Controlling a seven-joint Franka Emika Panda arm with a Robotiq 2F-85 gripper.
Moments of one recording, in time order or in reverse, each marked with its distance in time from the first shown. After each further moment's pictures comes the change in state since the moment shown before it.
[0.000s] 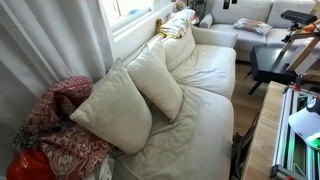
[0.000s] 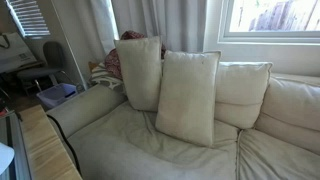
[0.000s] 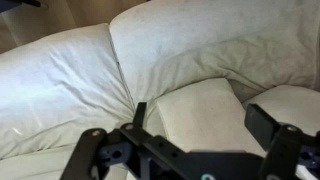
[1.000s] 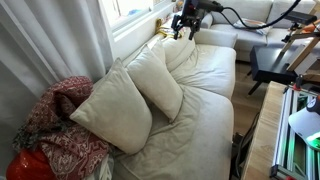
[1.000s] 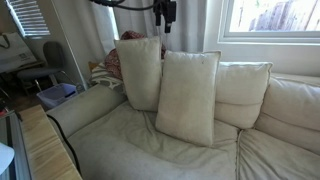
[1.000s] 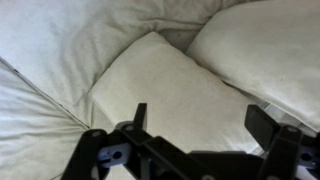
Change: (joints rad) arm 0.071 0.372 0.101 0.056 0.432 0.424 0.317
